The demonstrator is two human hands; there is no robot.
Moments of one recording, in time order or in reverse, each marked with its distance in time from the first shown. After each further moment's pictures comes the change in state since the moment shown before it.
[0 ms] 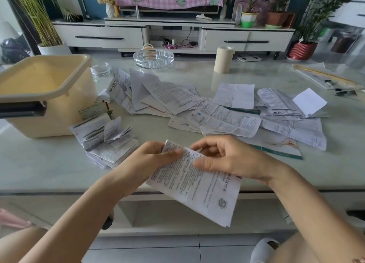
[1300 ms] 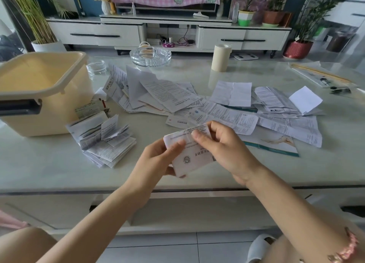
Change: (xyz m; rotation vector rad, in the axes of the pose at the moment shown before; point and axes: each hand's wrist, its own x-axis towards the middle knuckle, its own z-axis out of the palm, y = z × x) left_hand 0.000 -0.010 0.028 -0.197 0.160 0.147; right_hand 0.015 0.001 0.026 0.290 0.437 -0.117
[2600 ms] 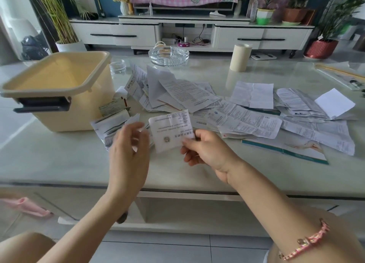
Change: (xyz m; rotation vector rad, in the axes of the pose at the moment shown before) left_hand -0.004 -0.009 -0.060 0.592 0.687 0.355; right_hand 0.031 0.003 0.054 0.092 -0.138 0.230
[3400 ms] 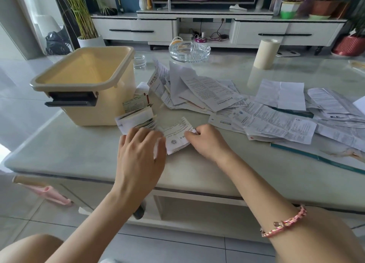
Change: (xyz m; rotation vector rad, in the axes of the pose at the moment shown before) left_hand 0.016 -0.041 -0.021 0.554 0.008 0.471; right_hand 0.062 0.009 0.038 -0.565 0.174 -0.032
